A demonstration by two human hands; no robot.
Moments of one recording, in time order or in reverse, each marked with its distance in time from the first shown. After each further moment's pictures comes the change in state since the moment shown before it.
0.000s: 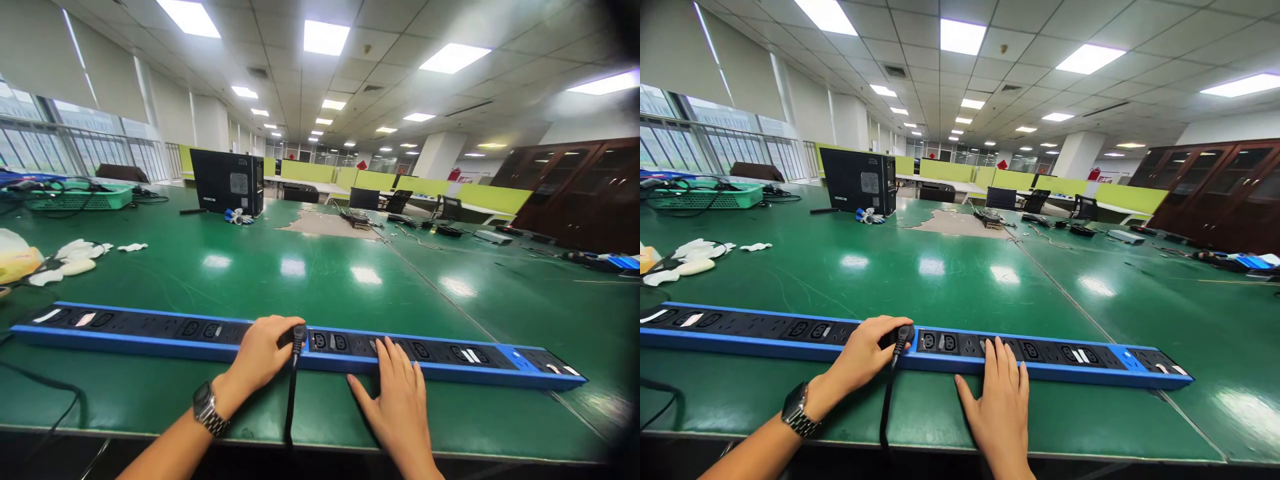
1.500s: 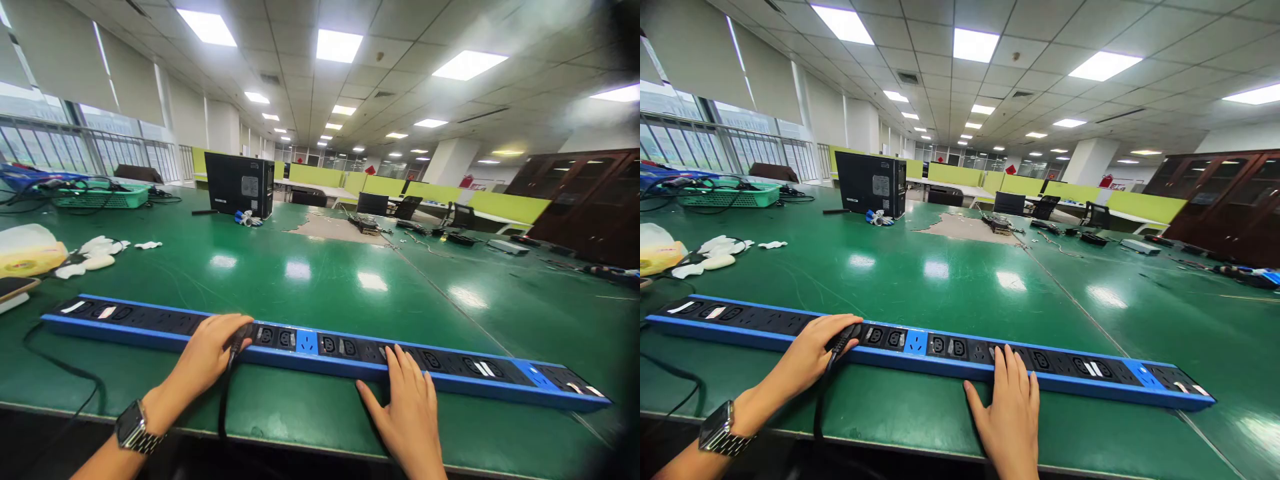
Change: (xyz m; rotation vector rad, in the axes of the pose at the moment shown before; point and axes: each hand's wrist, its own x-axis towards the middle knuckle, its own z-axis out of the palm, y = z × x) left_hand -0.043 -0.062 -0.065 0.247 0.097 -0.010; right_hand 0.000 0.004 0.002 0.027 -0.021 0.000
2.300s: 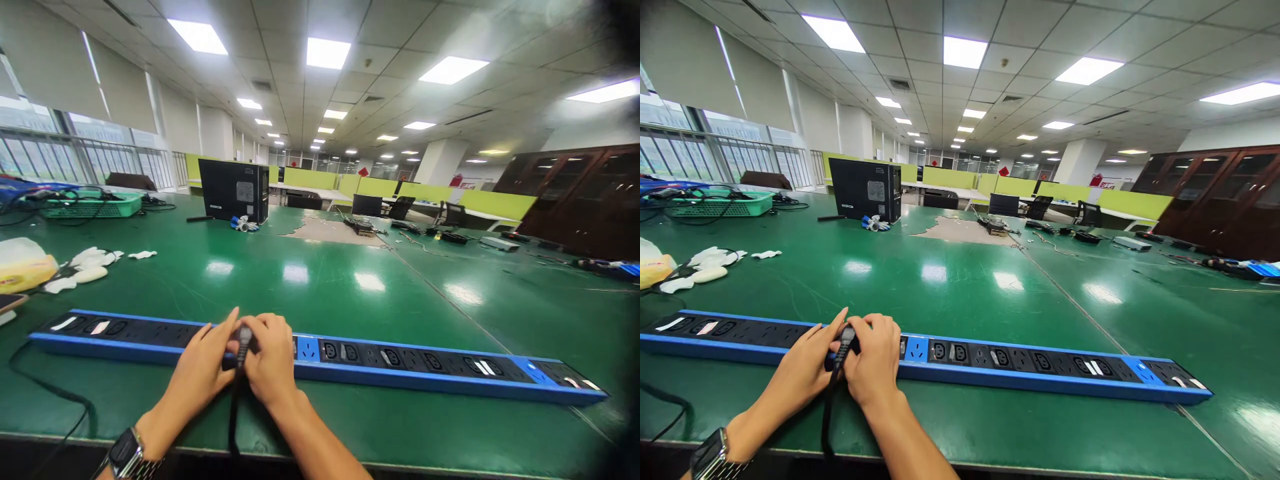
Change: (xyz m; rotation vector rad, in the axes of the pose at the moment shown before) left_hand -0.014 -0.023 0.017 0.241 -0.021 0.046; right_hand 0.083 -0.215 -0.014 0.883 -0.187 -0.118
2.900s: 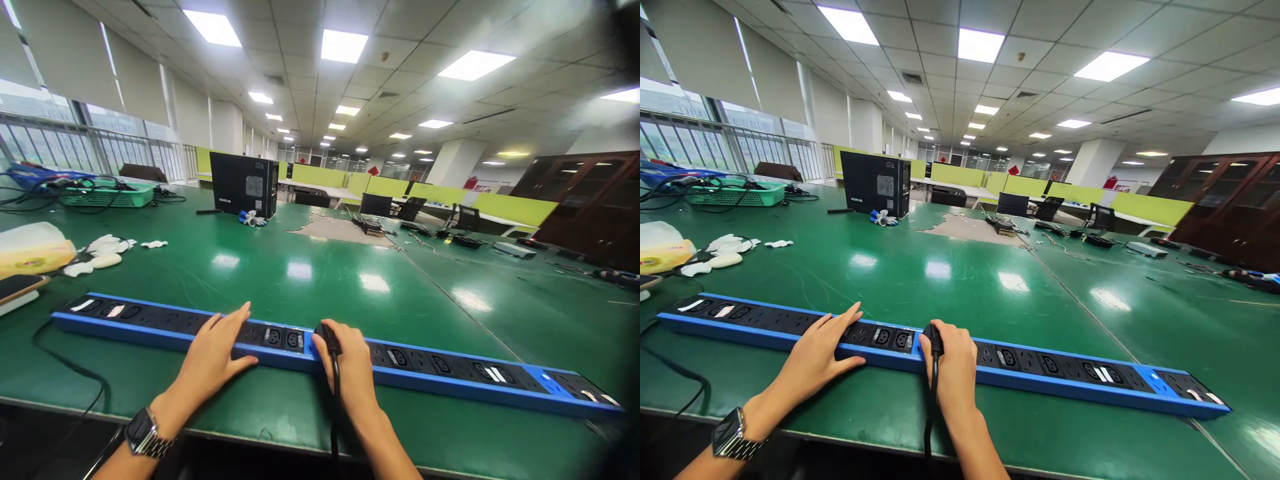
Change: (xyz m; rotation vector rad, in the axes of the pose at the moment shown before) left_hand 0.001 0.006 -0.005 0.021 0.004 -0.001; right_hand -0.036 0.065 -0.077 -0.254 0.125 0.104
